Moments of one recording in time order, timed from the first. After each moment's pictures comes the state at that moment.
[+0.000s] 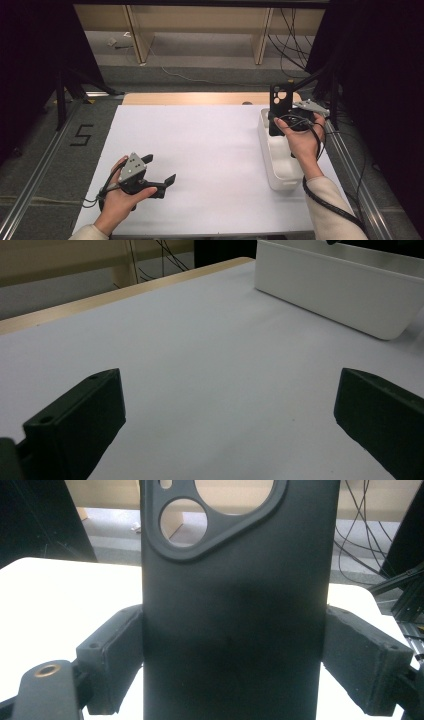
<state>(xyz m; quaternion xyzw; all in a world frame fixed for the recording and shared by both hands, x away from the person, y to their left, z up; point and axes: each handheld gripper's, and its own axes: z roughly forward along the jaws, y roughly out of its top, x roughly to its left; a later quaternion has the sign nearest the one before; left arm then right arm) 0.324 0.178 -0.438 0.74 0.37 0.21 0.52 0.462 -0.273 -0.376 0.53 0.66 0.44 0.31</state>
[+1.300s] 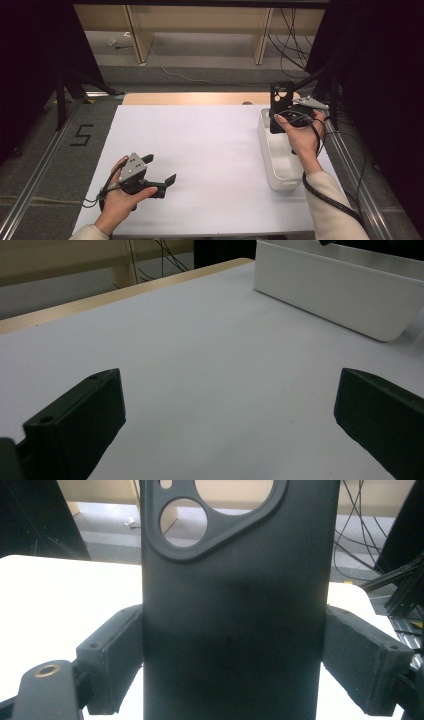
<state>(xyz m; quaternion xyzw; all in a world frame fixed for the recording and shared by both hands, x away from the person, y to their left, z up) 0.324 0.177 -0.438 0.74 0.37 0.21 0.52 0.475 -0.275 -0.375 0.53 0.66 0.43 0.31</state>
